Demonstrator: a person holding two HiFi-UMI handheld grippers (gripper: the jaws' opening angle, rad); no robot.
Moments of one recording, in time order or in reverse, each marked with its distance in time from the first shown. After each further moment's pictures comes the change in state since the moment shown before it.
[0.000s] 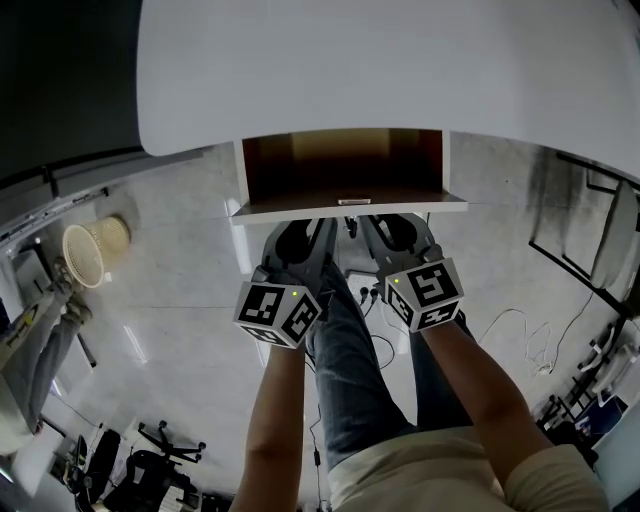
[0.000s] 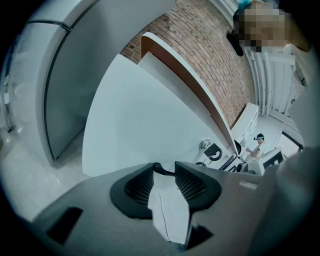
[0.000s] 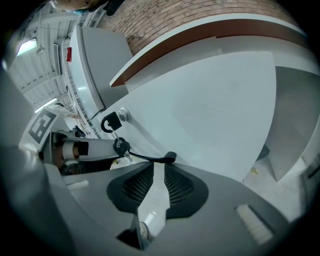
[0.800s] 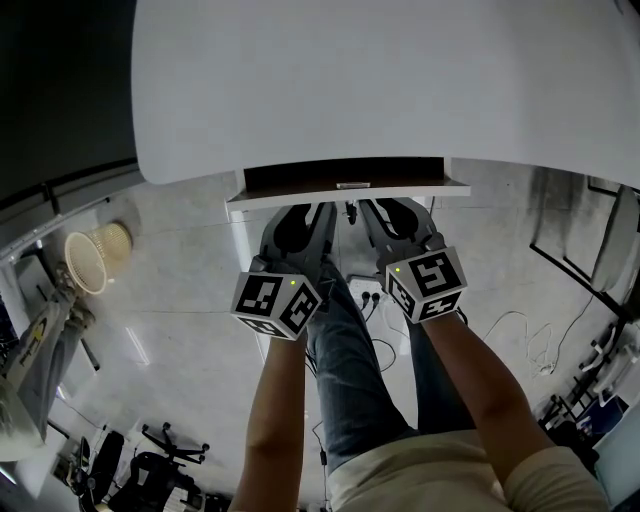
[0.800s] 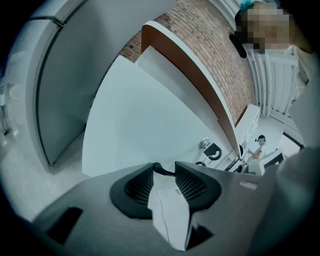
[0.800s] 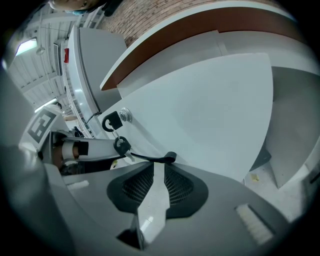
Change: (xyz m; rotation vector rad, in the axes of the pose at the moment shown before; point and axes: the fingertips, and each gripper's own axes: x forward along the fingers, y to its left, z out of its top) left arm 0.029 0.012 0.028 0.003 -0.021 -0.001; right arm 0.026 -0.018 0.029 -0.008 -0.030 -0.006
